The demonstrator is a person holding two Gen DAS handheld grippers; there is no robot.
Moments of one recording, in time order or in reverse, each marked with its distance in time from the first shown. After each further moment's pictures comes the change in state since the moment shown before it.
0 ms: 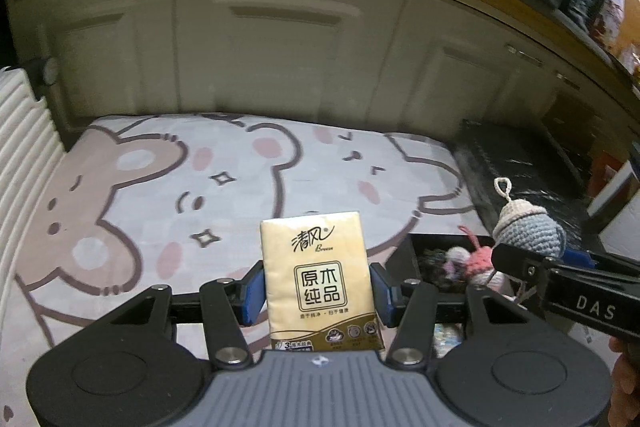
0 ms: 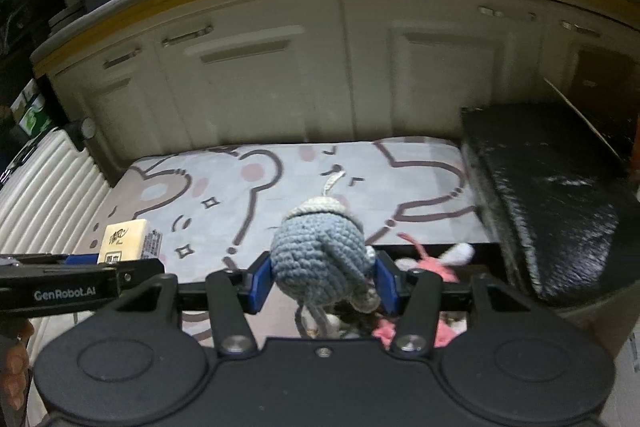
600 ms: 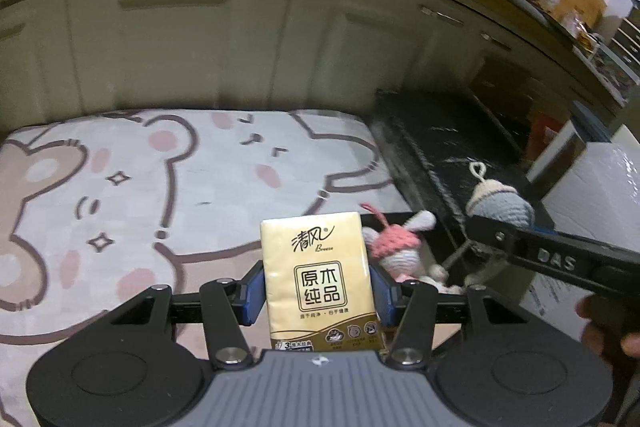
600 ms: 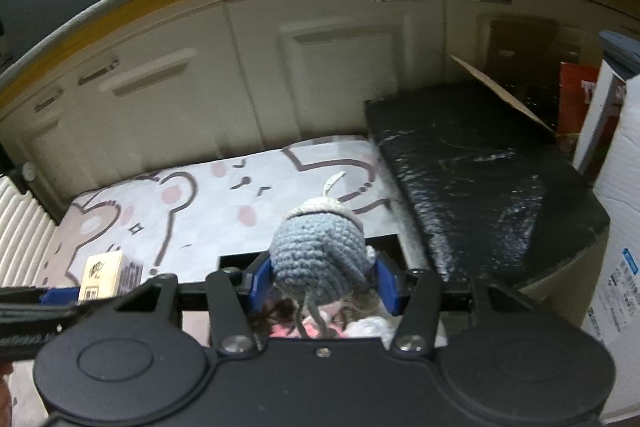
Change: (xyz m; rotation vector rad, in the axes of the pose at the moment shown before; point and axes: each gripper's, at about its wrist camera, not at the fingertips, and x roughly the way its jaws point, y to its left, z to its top) left arm 0.026 -0.068 -0.005 0.095 0.058 -0.178; right arm -0.003 -0.083 -0.009 0.130 -0.028 -0.130
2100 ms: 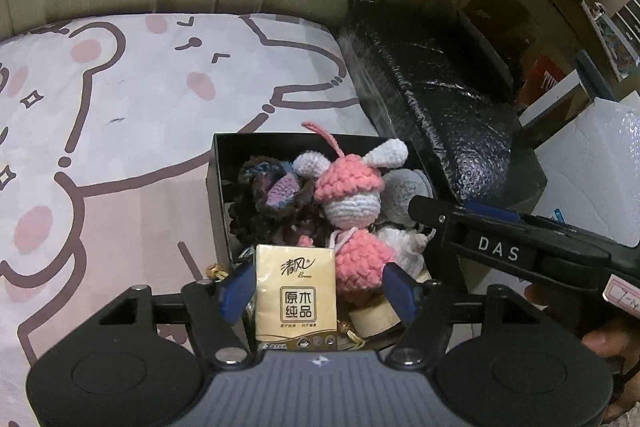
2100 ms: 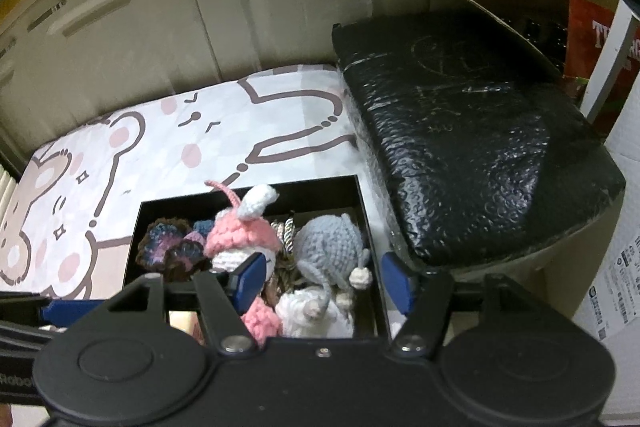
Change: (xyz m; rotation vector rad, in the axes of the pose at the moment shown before) left arm 0.086 -0.027 -0.013 -0.065 0.236 -0.103; right arm 0.066 -0.037 -0.017 -0.027 0.179 -0.038
